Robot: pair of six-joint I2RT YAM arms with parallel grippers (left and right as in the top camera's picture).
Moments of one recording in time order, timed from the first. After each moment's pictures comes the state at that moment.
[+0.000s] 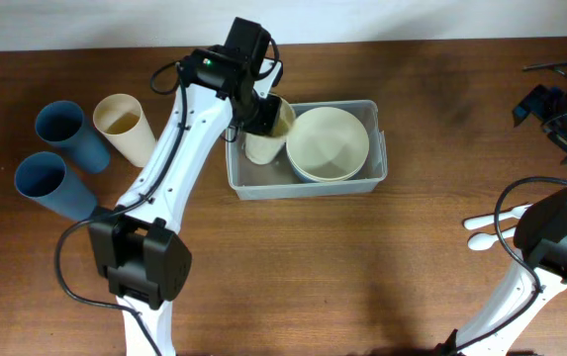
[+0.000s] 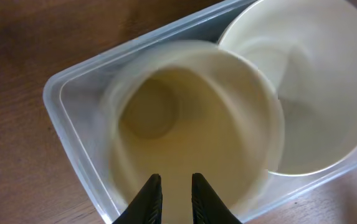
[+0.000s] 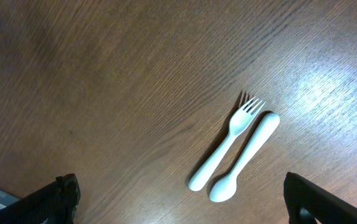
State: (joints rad) left arm -0.39 2.10 2.11 -1.22 0.09 -0.05; right arm -0.46 2.23 2.34 -1.58 0.03 0.42
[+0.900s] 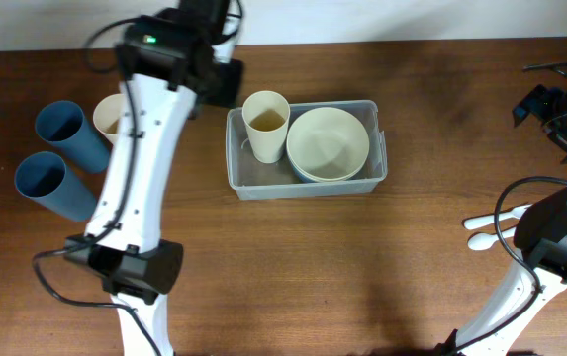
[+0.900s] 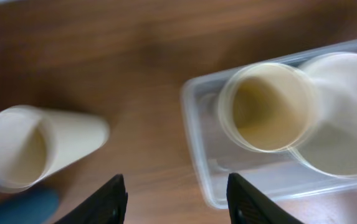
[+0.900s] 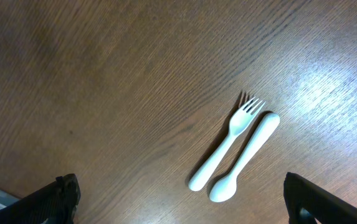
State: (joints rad) left arm -0.30 2.11 2.57 -1.56 -0.12 -0.09; right arm -0.46 2.23 2.34 -1.58 0.03 0.42
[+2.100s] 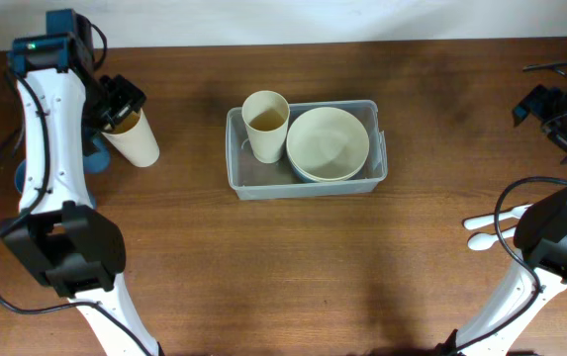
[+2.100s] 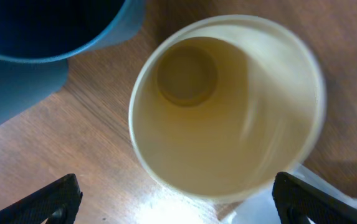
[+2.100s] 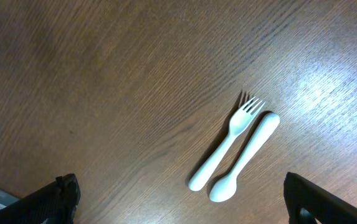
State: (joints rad) left arm 0.15 2.13 2.20 -1.46 -0.02 -0.70; right arm -0.46 2.23 2.34 -1.58 0.03 0.42
